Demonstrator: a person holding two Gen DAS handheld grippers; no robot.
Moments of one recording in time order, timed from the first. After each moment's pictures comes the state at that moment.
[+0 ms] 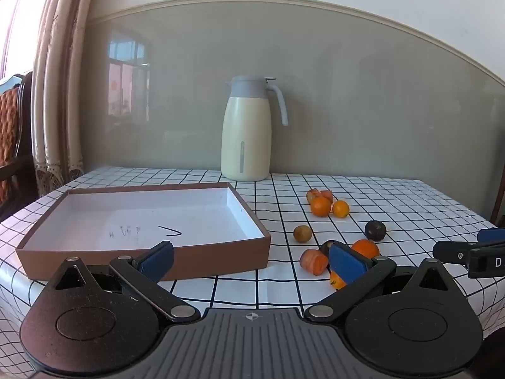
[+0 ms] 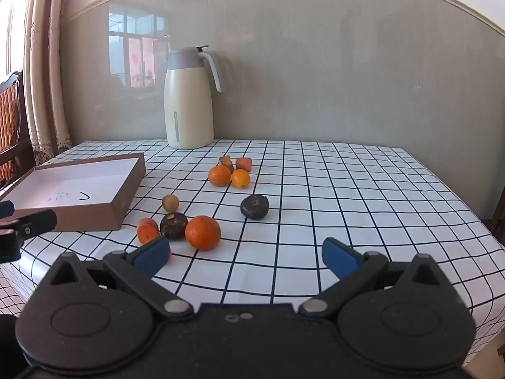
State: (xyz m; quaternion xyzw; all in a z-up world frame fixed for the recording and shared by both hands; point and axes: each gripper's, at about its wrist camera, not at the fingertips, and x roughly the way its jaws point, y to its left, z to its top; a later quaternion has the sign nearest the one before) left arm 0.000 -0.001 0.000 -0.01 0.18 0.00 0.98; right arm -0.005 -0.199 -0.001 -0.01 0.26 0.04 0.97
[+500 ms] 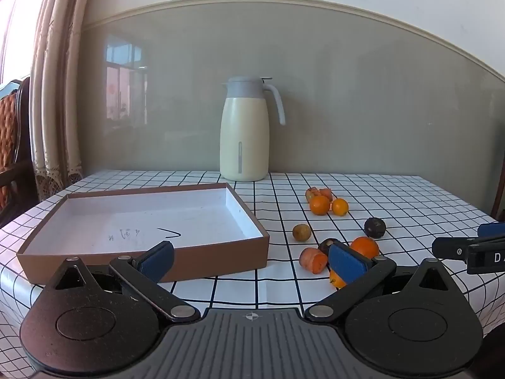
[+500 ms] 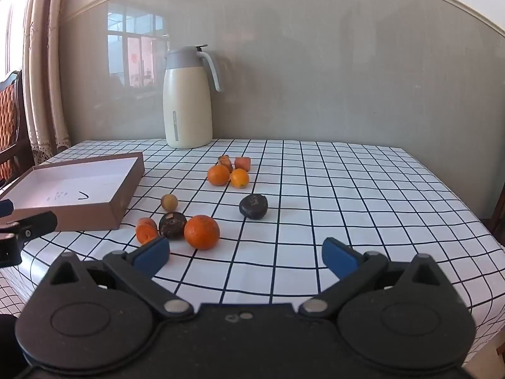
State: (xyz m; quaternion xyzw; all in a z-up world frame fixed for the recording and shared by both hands) left arm -0.002 -0.003 -0.001 0.00 0.17 0.00 0.99; right arm -0.005 -0.199 -0.001 -0.01 0.26 0.04 0.97
